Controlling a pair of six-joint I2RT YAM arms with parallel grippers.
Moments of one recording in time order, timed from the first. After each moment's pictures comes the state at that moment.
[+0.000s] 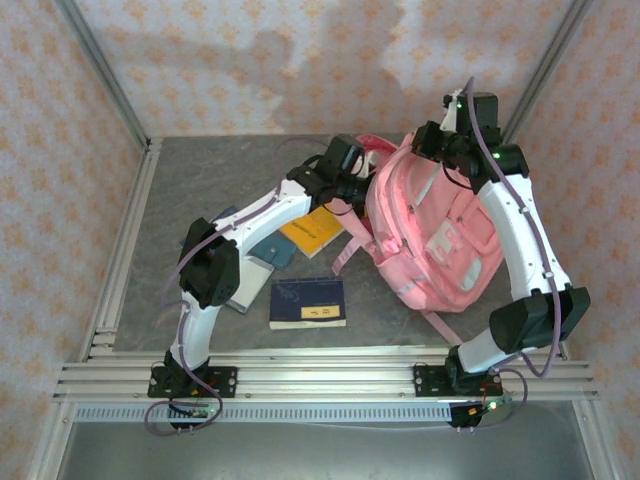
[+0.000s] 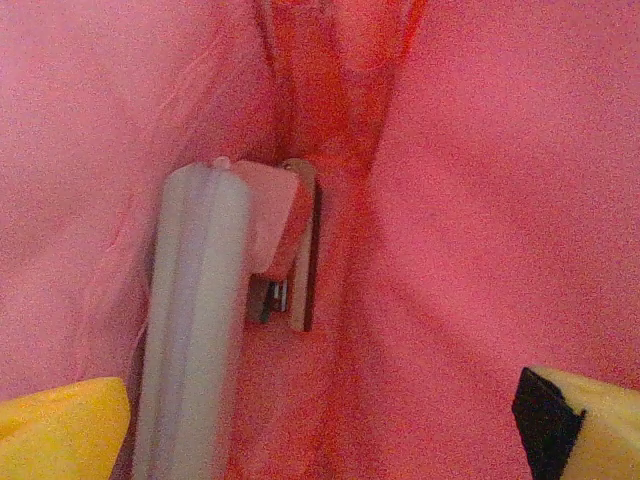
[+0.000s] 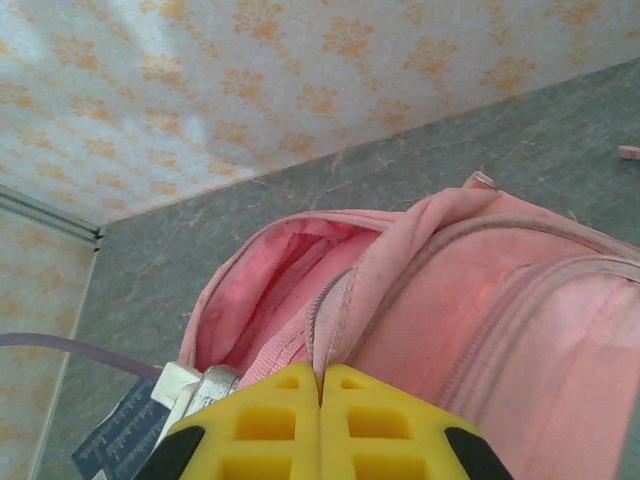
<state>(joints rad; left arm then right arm) -0.65 2.08 1.90 -0.42 0.60 -0.99 0.16 1.52 1.71 -0.76 -0.23 0.46</state>
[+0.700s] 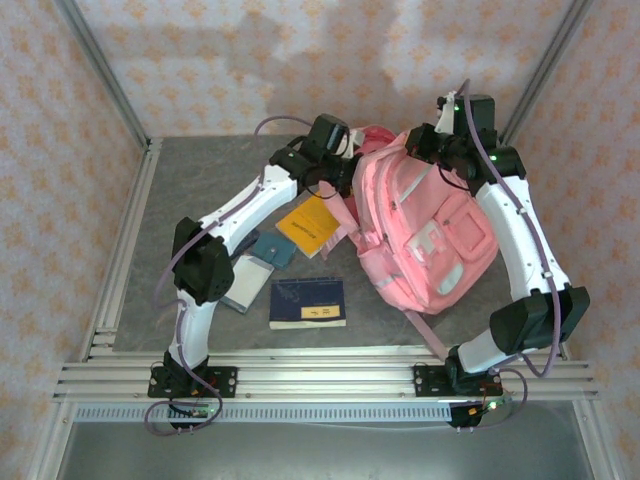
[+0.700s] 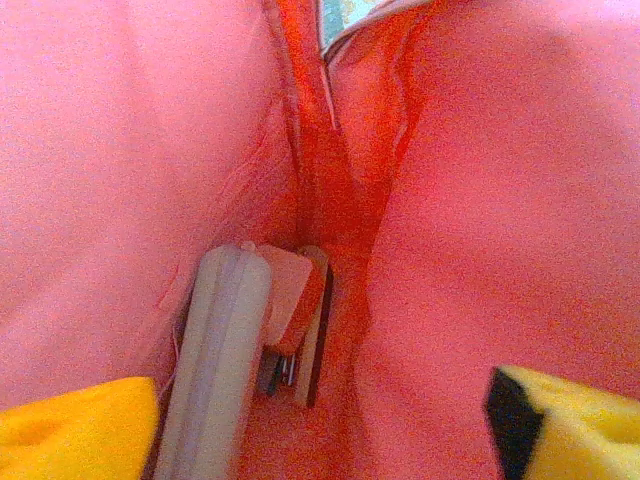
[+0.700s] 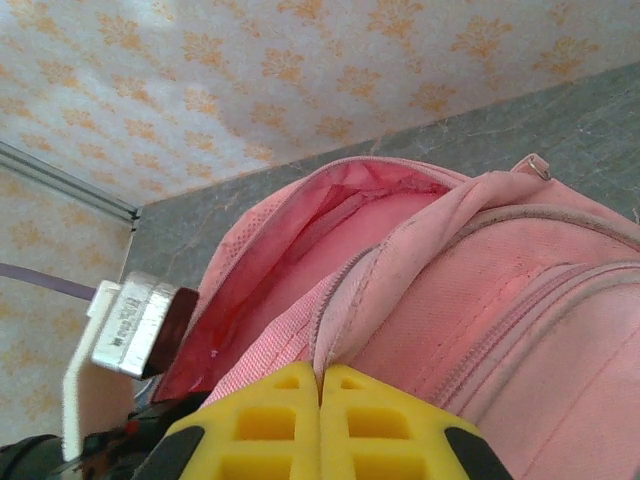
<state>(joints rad) -0.58 2.07 2.03 -0.59 0.52 -0.87 0.16 1.51 1.68 -0.73 -0.29 0.46</state>
